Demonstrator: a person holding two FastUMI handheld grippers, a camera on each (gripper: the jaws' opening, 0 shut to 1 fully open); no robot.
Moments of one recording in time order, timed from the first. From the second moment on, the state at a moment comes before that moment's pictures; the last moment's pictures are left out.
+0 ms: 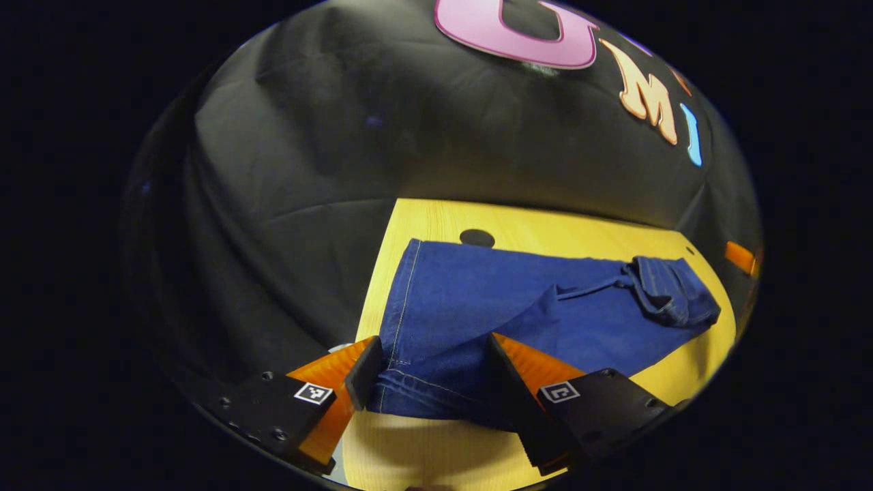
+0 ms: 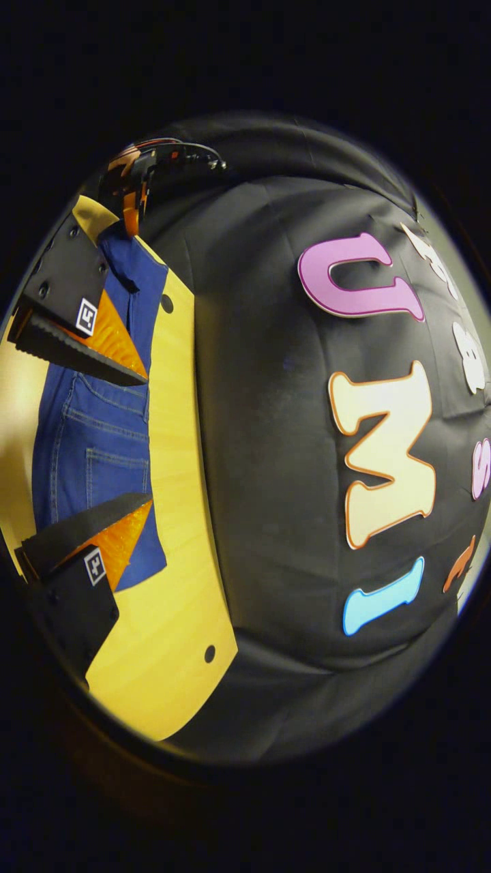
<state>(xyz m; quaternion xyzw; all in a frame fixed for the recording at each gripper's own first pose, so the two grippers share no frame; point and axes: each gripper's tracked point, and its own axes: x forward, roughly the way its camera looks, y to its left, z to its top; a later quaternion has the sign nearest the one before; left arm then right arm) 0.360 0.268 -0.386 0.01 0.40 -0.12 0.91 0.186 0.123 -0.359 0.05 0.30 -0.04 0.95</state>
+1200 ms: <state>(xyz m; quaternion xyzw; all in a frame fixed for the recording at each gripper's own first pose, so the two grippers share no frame) 0.363 0.221 -0.351 -0.12 0.38 -0.10 0.91 0.158 0.062 -0.300 0.08 0.26 -0.03 0.96</state>
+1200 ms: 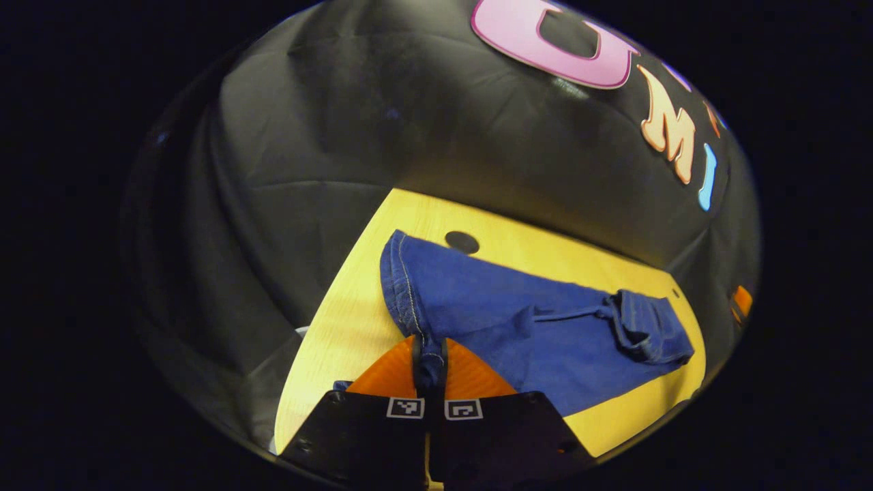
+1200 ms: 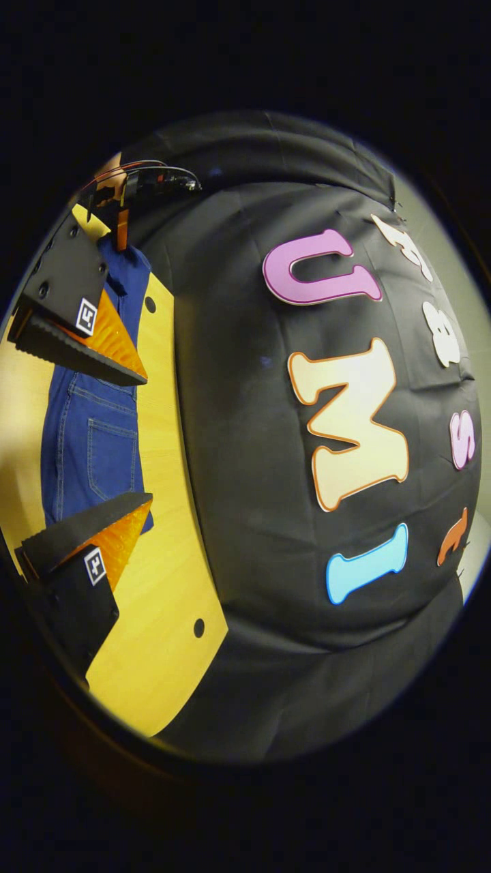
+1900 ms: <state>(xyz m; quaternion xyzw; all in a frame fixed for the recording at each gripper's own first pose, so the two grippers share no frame) 0.380 0.028 -0.206 -0.14 0.29 -0.20 0.92 0.124 -0.028 -0.255 0.10 0.26 -0.02 0.96</state>
